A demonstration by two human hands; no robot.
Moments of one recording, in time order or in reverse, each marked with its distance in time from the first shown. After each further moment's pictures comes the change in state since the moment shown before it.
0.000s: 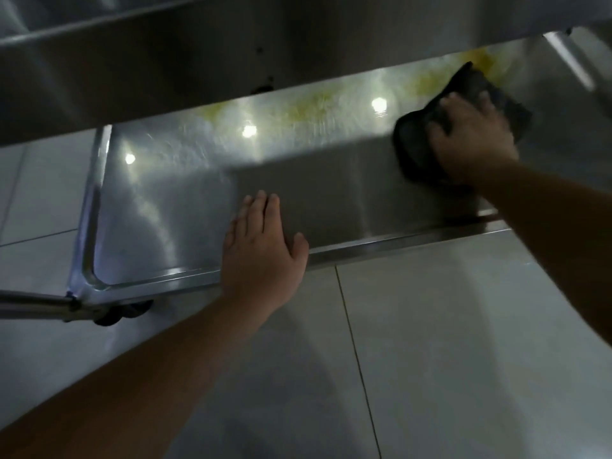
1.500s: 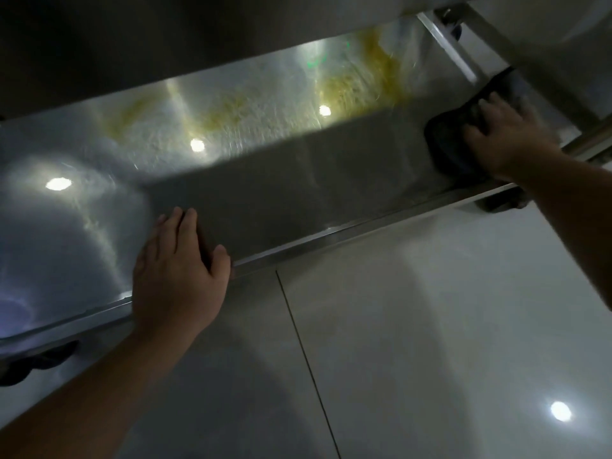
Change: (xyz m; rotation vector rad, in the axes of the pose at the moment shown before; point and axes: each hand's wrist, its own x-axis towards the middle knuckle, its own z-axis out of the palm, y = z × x) left_hand -0.007 0.009 -0.004 0.021 0.084 0.009; right_hand -0.034 0.166 -0.066 -0.174 -0.100 0.291
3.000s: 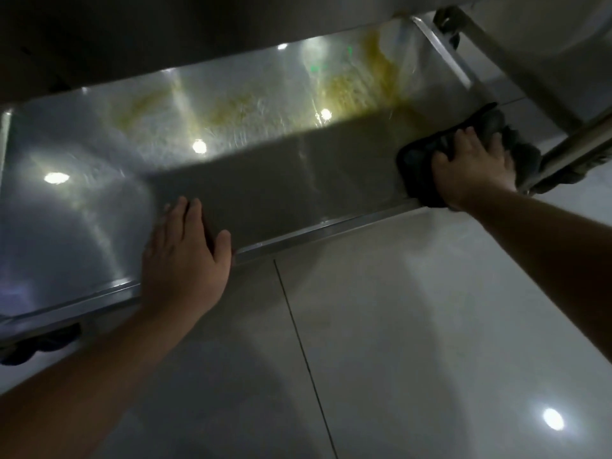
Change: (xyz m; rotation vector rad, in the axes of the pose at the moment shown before) left_hand 0.000 -0.001 -0.001 -0.028 -0.040 -0.010; right_hand -0.054 -0.052 0.025 0.087 0.041 0.074
